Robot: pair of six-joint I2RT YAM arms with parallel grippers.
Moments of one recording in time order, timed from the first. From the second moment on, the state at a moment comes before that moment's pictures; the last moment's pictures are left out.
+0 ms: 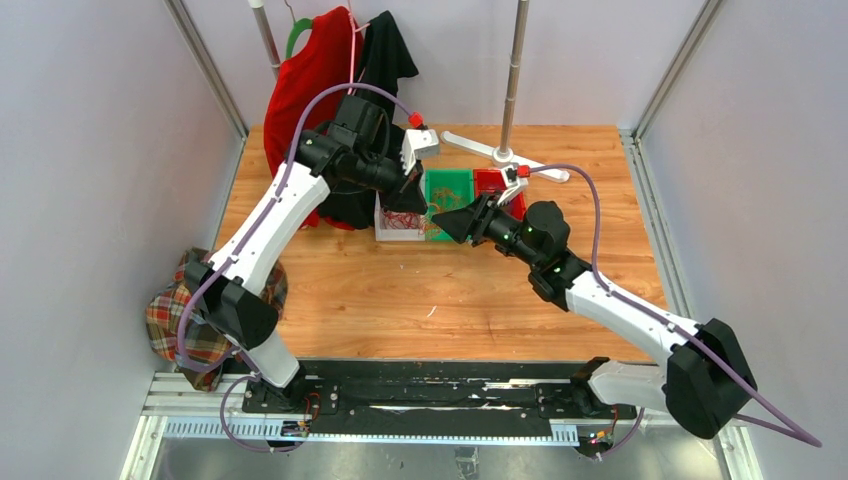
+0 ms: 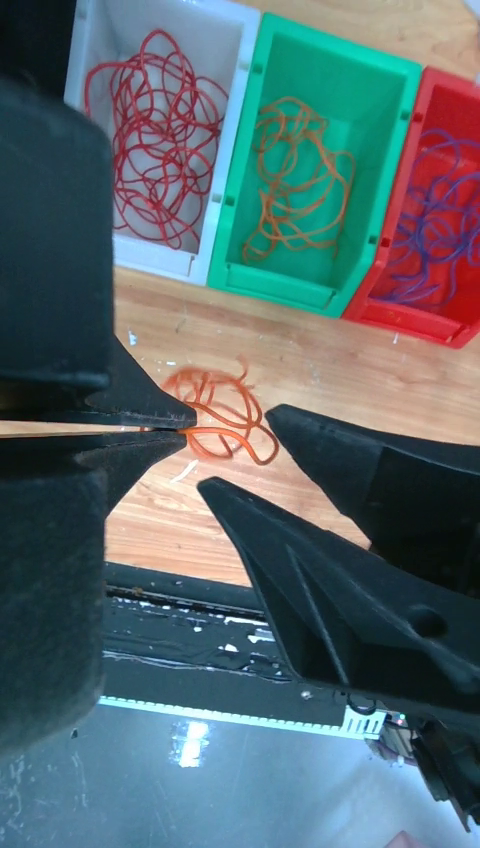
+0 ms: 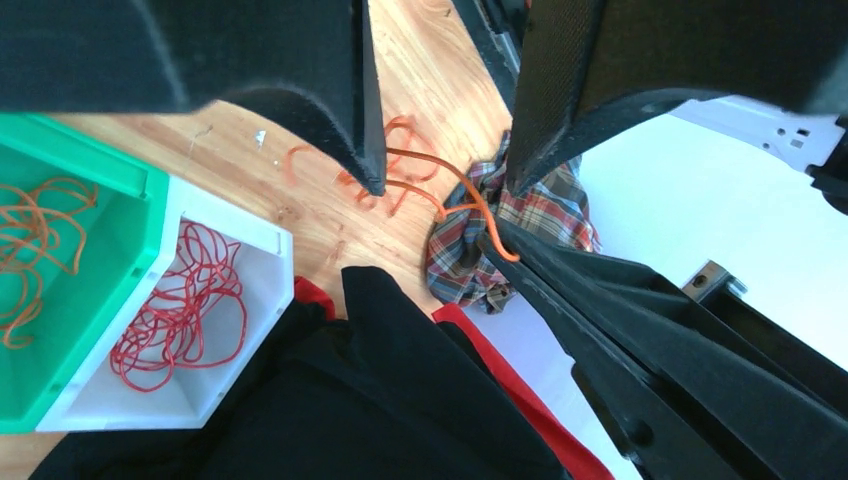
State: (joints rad) left arm -0.49 1.66 1.81 -1.04 0.78 0.49; right arm 0.64 1.18 0.72 0.46 -0.28 0.72
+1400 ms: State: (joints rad) left arm -0.49 1.66 2.01 -1.04 1.01 0.25; right arm 0.64 1.30 0.56 0.52 0.08 0.62
